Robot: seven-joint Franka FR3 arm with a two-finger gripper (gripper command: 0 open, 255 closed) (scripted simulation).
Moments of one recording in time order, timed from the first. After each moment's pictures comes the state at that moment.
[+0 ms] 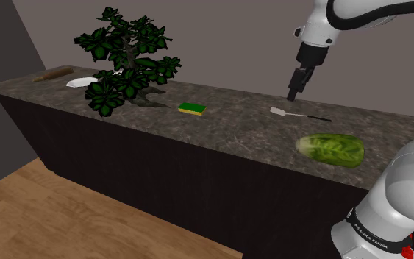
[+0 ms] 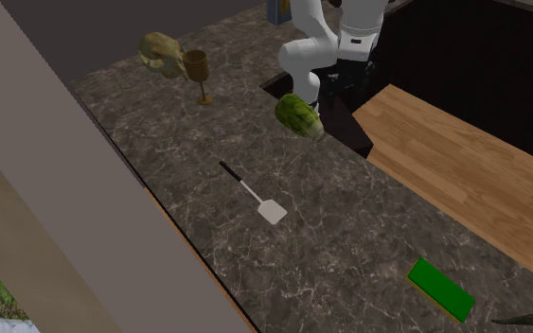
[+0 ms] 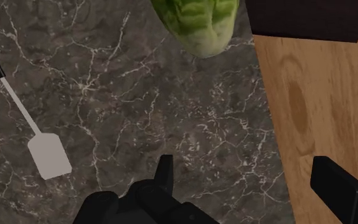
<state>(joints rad) -0.05 -0.73 -0.12 -2.45 -0.04 1.80 -0.27</state>
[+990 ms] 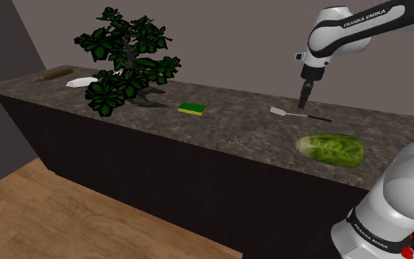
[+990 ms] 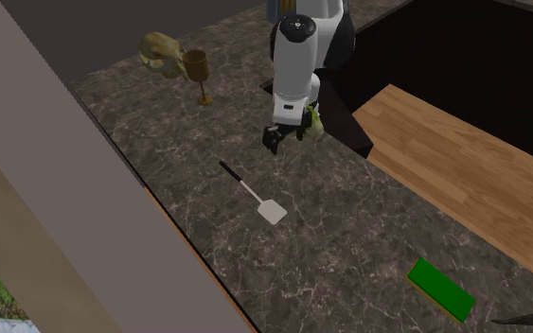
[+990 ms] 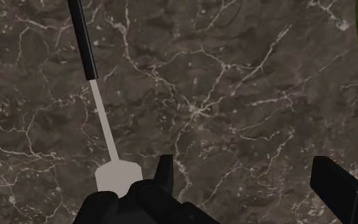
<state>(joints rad) -0.09 -0.39 -0.43 -2.38 -0.17 2.02 -0.73</state>
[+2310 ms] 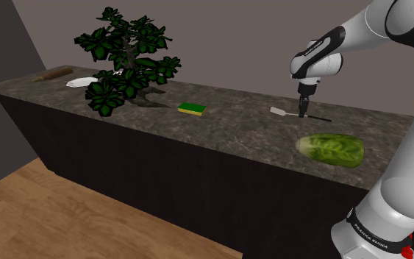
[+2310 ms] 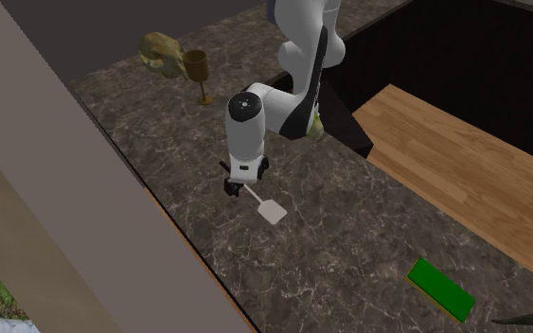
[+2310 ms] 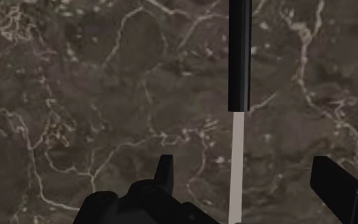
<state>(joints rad) -0.13 0.14 -0.60 -2.16 0.02 2.25 -1.18</state>
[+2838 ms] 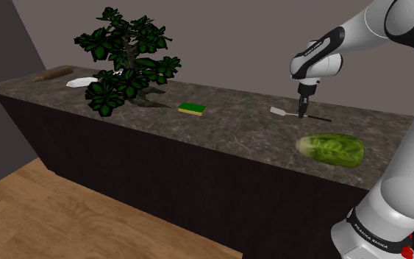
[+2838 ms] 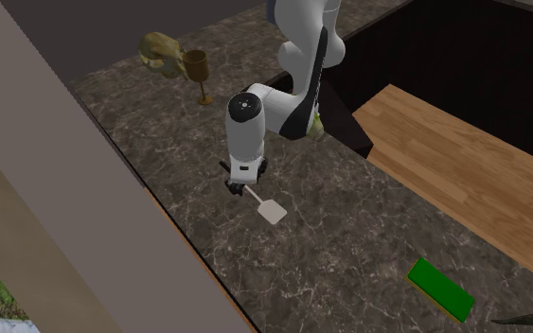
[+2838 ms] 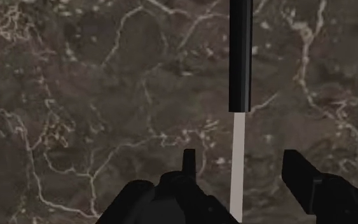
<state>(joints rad) -0.13 0.15 -0.60 -2.16 0.03 2.26 -1.18</state>
